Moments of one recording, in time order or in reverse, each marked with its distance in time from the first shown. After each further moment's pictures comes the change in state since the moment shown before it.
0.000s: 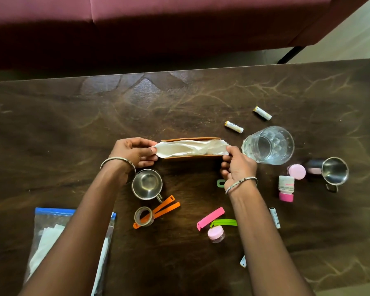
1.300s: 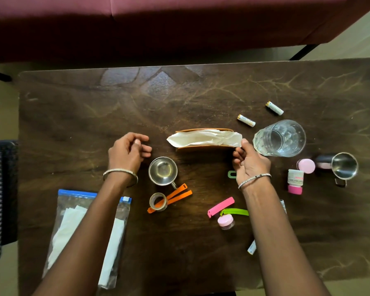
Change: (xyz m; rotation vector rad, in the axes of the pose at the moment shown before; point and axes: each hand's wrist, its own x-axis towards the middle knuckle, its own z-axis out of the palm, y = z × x) left_hand -0.036 -0.026 -0.029 0.285 0.310 0.355; right_hand -0.024 -0.001 -0.004 0.233 -0.015 0.010
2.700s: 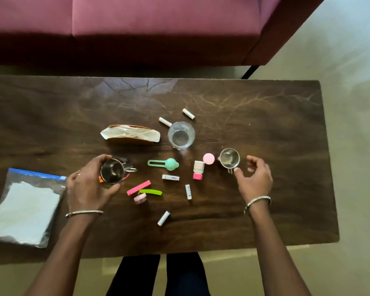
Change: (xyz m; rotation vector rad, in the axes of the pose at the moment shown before) left_hand -0.184 0.062 0.087 0.660 0.205 0.387; right_hand 0.013 -0.174 -0.235 -0.976 0.020 -0.749
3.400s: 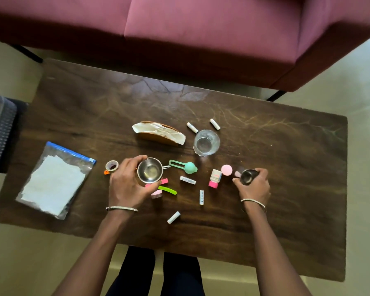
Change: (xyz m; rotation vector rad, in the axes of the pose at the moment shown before) left_hand -0.029 0.029 -0.001 -0.258 0.144 -0.055; right_hand 0.012 0.000 0.045 -0.244 -0.067 -0.057
